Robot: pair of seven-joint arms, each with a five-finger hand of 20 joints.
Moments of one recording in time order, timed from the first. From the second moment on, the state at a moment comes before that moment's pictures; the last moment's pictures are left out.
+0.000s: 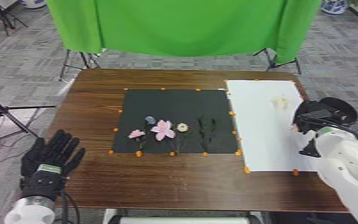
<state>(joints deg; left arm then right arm) 134.7 -45.8 -93.1 -126.8 -12.8 21.7 33.5 -95.0 -41.4 80.3 -103.6 -129.3 -6.7 27.8</state>
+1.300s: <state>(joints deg) 130.1 -44.3 -91.8 -125.2 -12.0 20.8 31.9 -70.7 -57.3 52.8 -99.0 -133.1 -14.2 20.6</state>
